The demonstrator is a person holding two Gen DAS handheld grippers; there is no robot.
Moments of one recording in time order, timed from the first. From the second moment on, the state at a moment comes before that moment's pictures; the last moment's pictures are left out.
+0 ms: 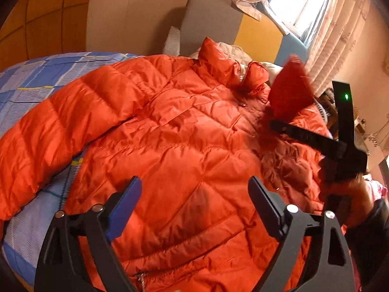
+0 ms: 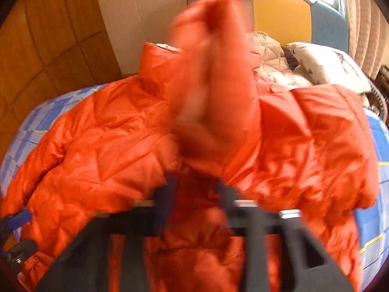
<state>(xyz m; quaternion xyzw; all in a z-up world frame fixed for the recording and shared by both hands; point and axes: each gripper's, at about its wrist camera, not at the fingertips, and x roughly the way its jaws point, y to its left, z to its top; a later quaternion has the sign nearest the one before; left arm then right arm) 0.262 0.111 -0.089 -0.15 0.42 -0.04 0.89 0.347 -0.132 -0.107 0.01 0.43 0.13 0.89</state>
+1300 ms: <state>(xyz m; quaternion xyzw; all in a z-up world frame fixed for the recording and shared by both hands) 0.417 0.113 -0.098 -0.22 0.42 -0.03 0.88 0.318 -0.258 -0.088 0.18 0.40 0.06 0.90</state>
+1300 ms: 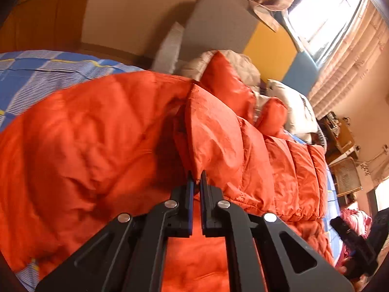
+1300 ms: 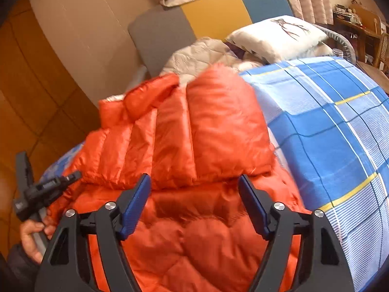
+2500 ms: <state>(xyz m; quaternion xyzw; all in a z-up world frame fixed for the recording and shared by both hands) 0.263 0.157 -0.097 -0.23 0.40 0.05 0.89 0.276 -0.175 -0.120 0.00 0.45 0.00 0.89</state>
